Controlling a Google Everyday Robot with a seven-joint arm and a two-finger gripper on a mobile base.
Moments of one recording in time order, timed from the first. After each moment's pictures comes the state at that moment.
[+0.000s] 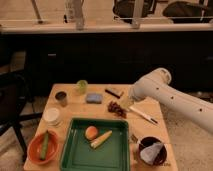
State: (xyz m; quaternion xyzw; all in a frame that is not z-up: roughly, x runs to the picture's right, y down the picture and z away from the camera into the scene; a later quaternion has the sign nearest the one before) arm 0.134 0.047 0.773 -0.17 -0.07 0.31 0.93
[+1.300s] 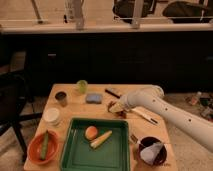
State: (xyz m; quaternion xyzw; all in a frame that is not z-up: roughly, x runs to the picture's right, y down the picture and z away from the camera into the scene) arm 0.073 0.074 0.839 -0.17 -0.21 0.36 0.89
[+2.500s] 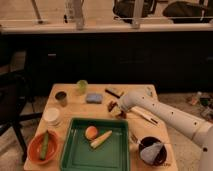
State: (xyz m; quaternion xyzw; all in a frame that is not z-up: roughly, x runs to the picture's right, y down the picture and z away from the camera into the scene) arm 0.075 0.121 0.914 -0.24 -0.15 0.34 0.89
